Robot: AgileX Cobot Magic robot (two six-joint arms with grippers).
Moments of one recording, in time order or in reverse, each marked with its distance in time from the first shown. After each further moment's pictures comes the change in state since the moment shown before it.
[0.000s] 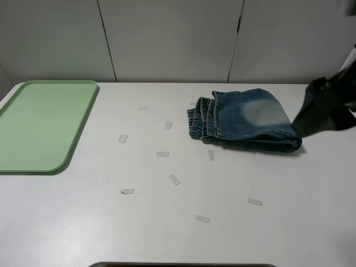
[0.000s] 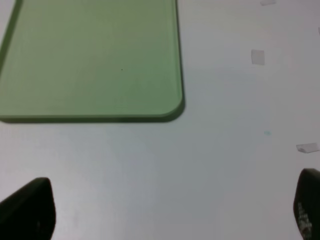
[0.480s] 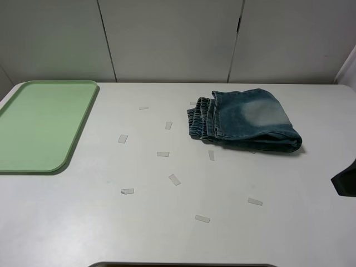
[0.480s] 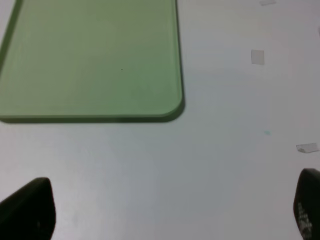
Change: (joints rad) left arm 0.000 0.000 0.000 0.000 0.000 0.000; right arm -0.053 -0.309 0.317 0.020 0.002 0.092
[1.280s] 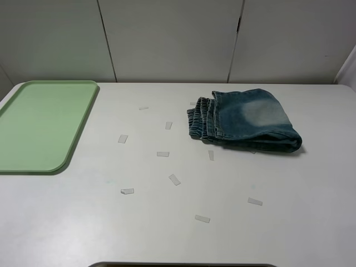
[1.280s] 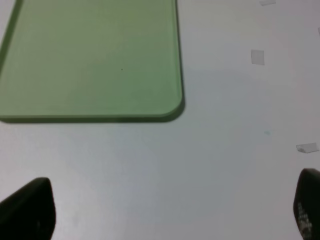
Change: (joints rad) left arm 0.000 0.000 0.000 0.000 0.000 0.000; right arm -0.577 -0.670 0.213 0.048 -0.066 -0.005
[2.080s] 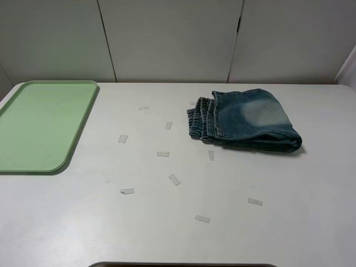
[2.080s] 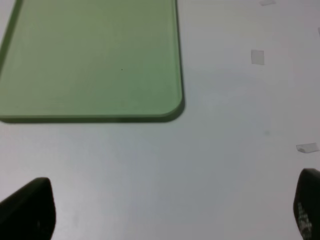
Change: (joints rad) left arm 0.000 0.000 0.000 0.000 0.000 0.000; right arm -0.025 -0.158 0.046 -0.009 -0.122 -0.018
